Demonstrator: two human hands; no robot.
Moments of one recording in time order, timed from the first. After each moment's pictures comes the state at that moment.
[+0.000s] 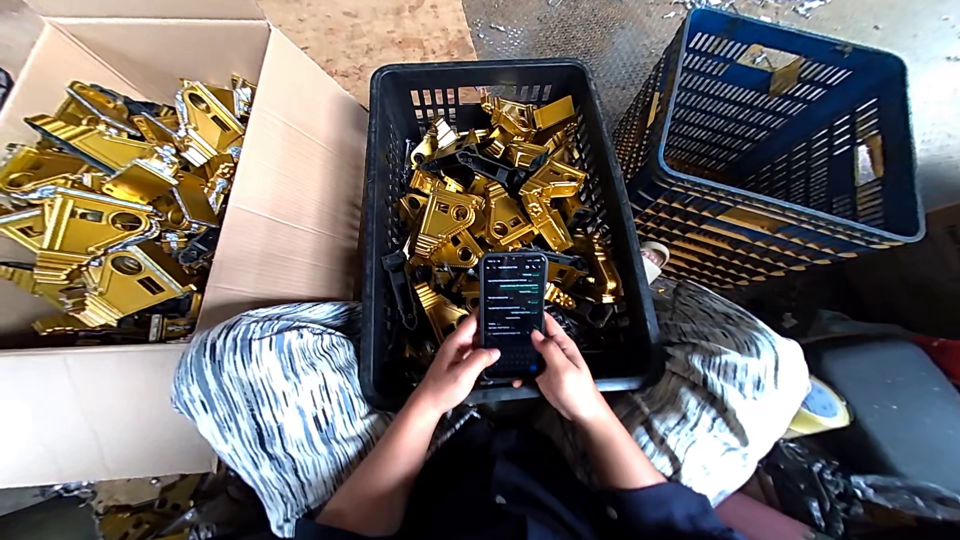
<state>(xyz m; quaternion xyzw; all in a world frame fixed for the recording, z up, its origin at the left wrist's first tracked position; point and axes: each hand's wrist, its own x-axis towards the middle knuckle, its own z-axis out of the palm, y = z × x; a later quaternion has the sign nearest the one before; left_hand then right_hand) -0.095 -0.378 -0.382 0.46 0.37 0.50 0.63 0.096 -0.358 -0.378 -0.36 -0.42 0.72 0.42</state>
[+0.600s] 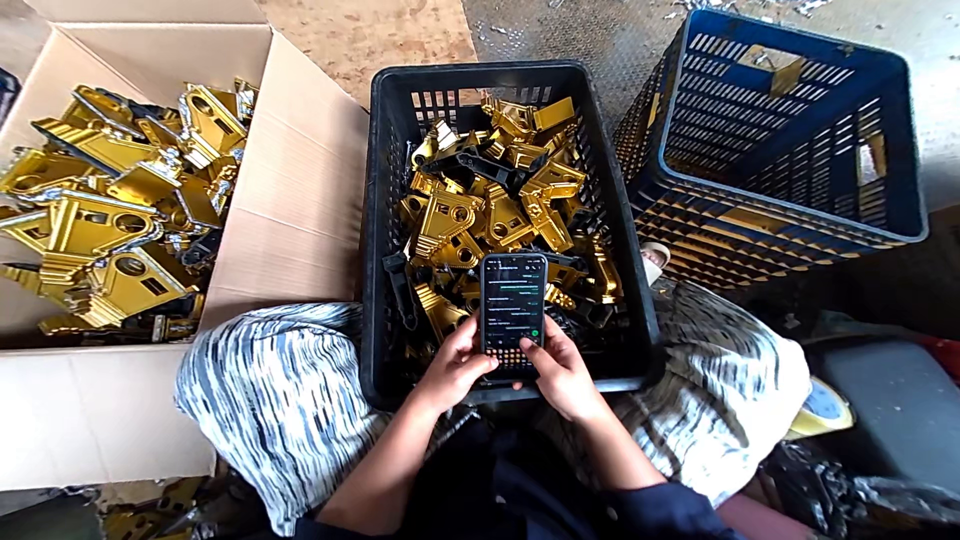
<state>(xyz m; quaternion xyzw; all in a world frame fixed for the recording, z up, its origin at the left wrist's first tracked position) -0.097 -0.377 -0.383 0.44 0.34 0.50 0.66 0.095 -0.358 -0.375 -0.37 -0.44 0.71 0.41</state>
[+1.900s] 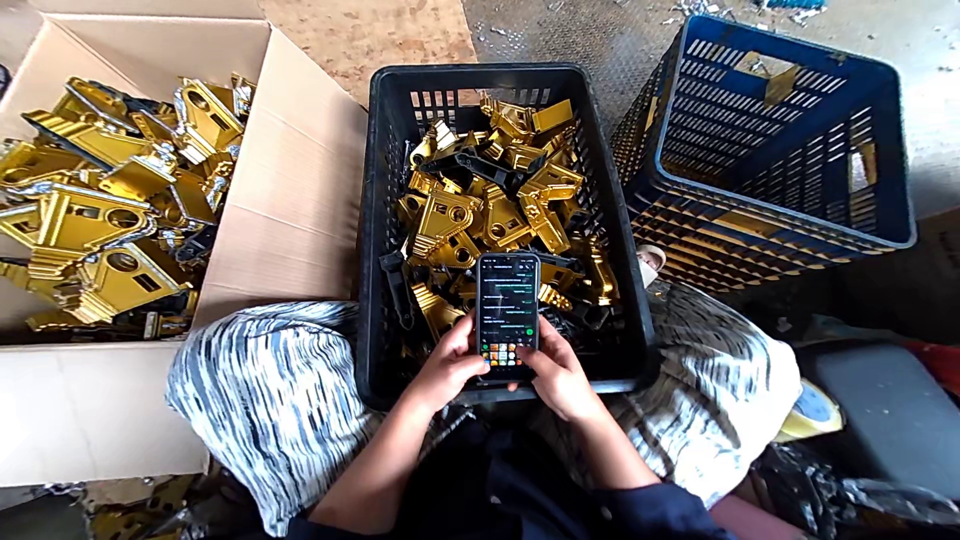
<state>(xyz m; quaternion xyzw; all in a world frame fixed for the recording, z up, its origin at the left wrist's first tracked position) -0.100 -0.375 -0.380 0.41 0.35 0.47 0.70 0.097 -0.356 -0.376 -0.35 -0.42 0.73 0.40</state>
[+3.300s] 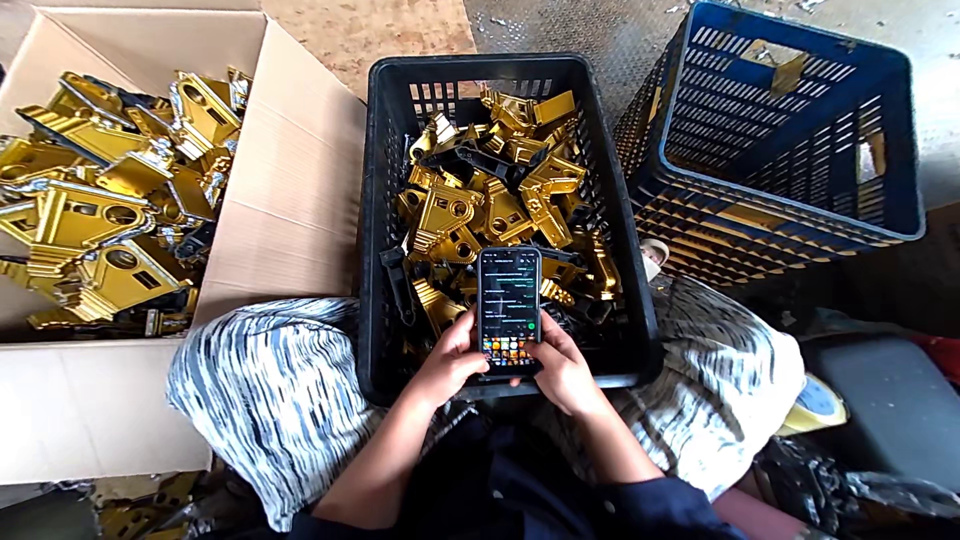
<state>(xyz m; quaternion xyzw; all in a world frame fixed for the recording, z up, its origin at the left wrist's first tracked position) -0.101 -0.375 -0.380 0.40 0.34 0.47 0.71 0.098 -0.356 -0.375 -0.35 -0.41 0.74 0.39</state>
